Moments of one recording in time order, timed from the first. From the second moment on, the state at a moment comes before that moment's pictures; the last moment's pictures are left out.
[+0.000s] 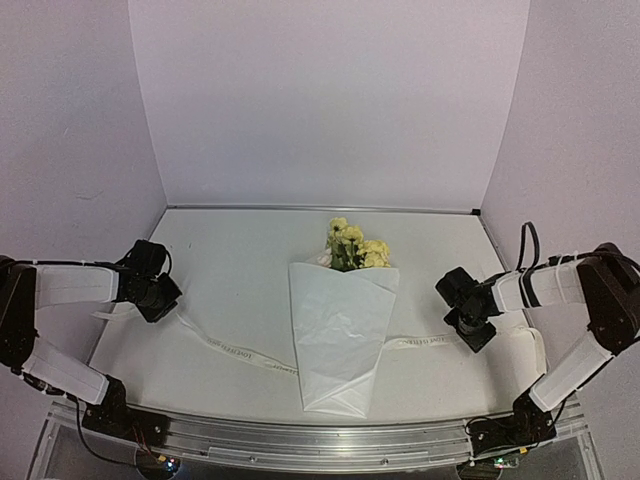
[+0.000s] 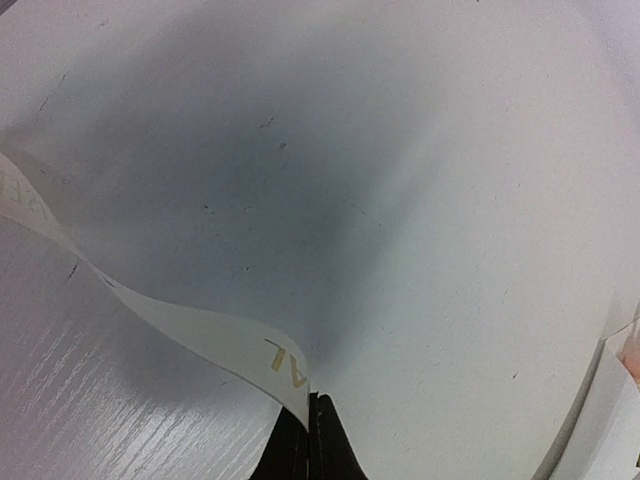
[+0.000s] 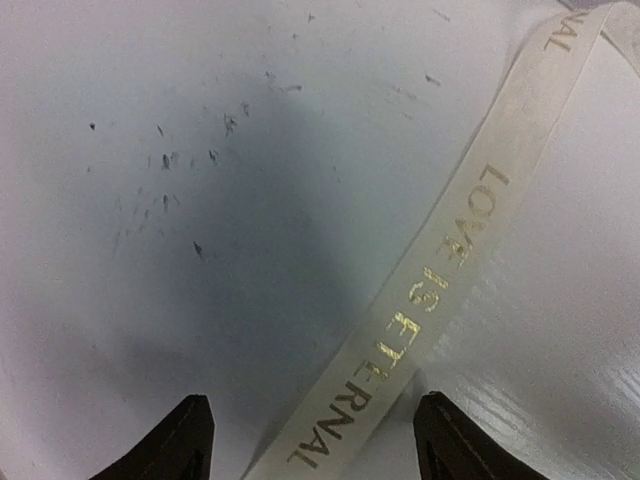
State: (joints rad) left arm -0.25 1.34 0.61 -0.27 -0.13 -0.98; right arm 0.49 1.55 0.67 -0.49 0.49 1.42
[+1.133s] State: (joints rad) left arm -0.25 1.33 0.68 -0.07 -0.03 -0.85; right arm 0.26 1.37 0.74 -0.51 0.28 1.10
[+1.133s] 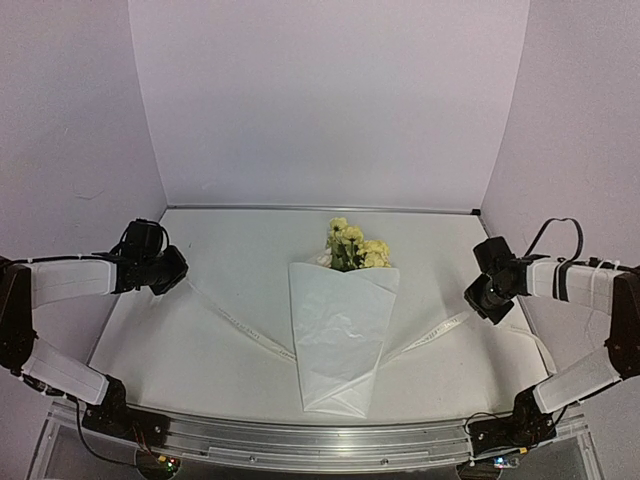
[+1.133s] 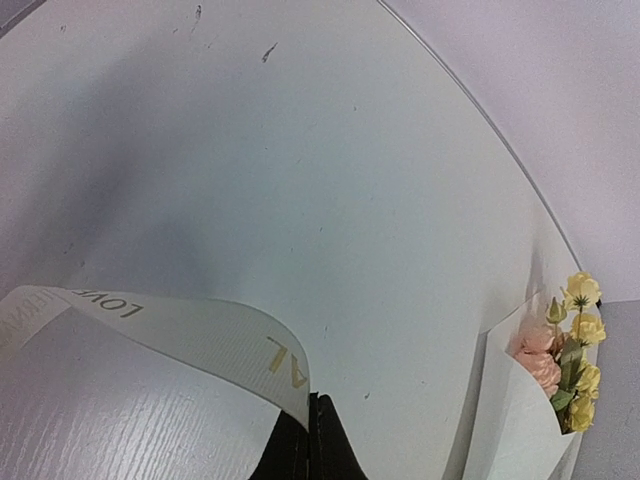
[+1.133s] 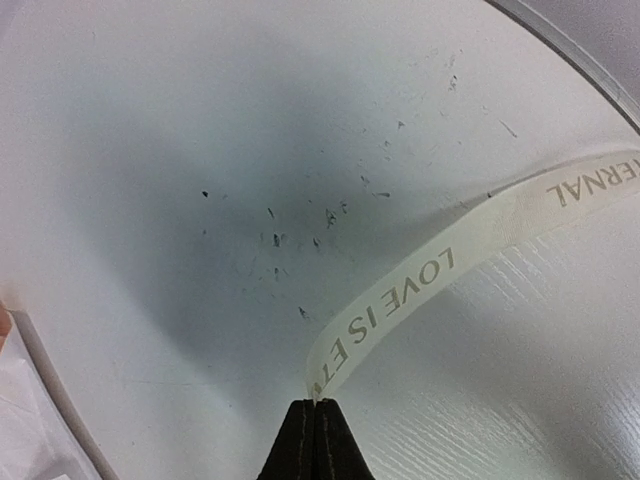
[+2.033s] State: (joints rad) left arm -0.36 1.34 0.64 0.02 -0.07 -0.91; right arm 0.04 1.37 0.86 -0.62 0.00 0.98
